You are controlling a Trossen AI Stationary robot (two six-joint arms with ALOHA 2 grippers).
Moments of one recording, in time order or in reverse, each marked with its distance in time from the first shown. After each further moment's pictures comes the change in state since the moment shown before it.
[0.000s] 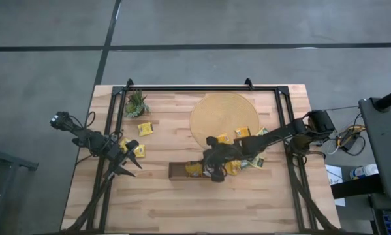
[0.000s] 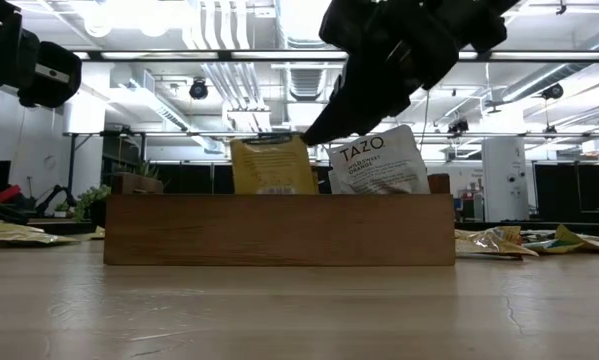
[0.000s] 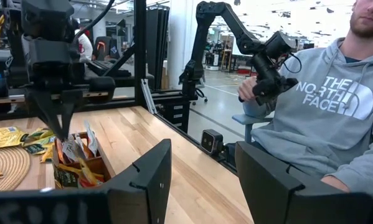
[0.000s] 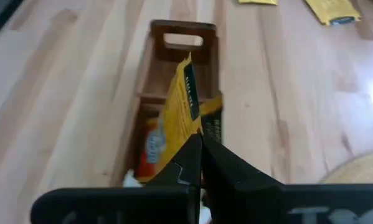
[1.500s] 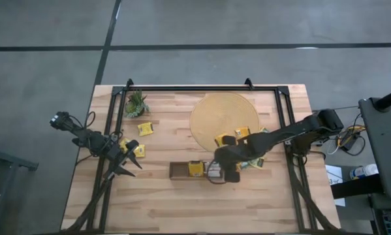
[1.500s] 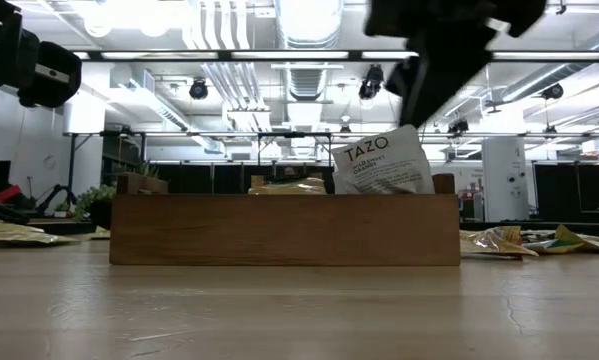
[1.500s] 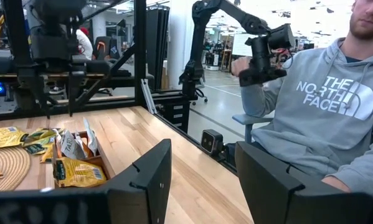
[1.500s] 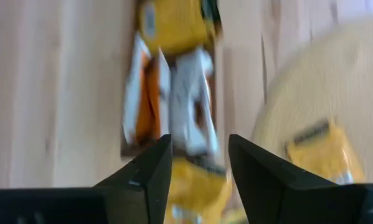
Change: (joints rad) left arm 0.000 0.004 0.000 0.000 0.000 0.000; right arm 0.065 -0.103 0.177 -0.711 0.021 0.171
